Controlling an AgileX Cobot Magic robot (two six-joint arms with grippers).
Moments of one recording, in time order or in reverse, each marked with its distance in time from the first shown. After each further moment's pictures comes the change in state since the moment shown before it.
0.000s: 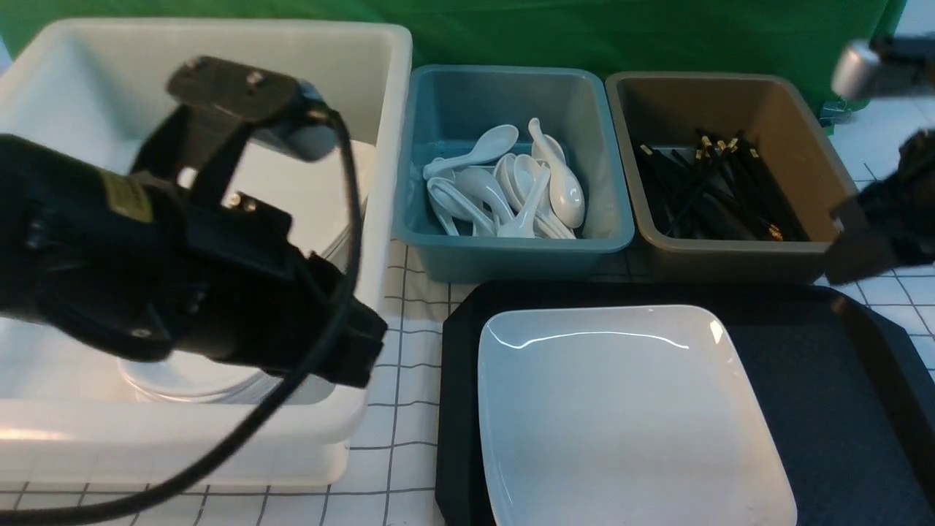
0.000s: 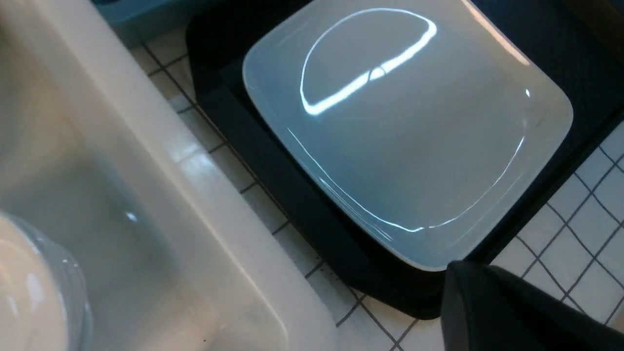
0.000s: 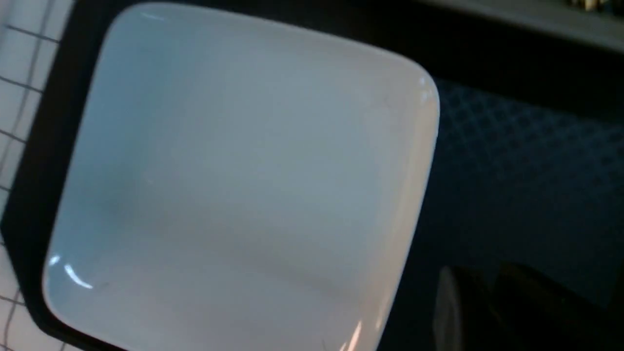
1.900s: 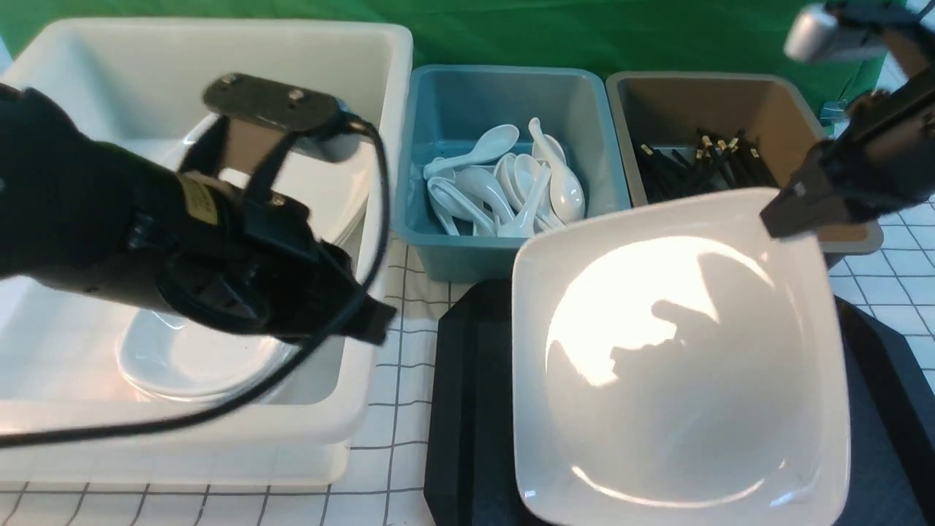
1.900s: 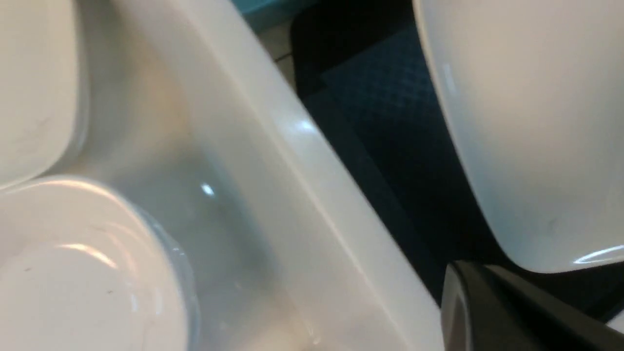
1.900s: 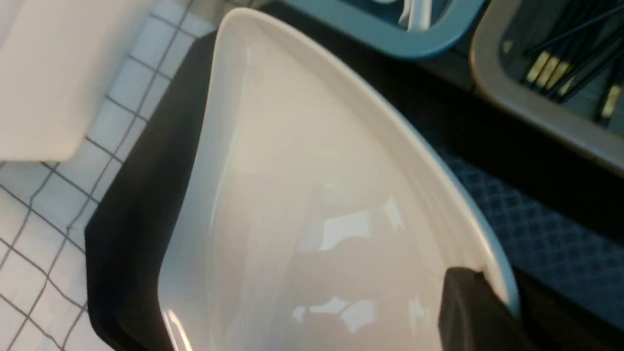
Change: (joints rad) right arm 0.100 0.010 -0.222 0.098 0.074 -0.113; left arm 0.069 0.058 -0.003 0.174 -0.084 -0.166
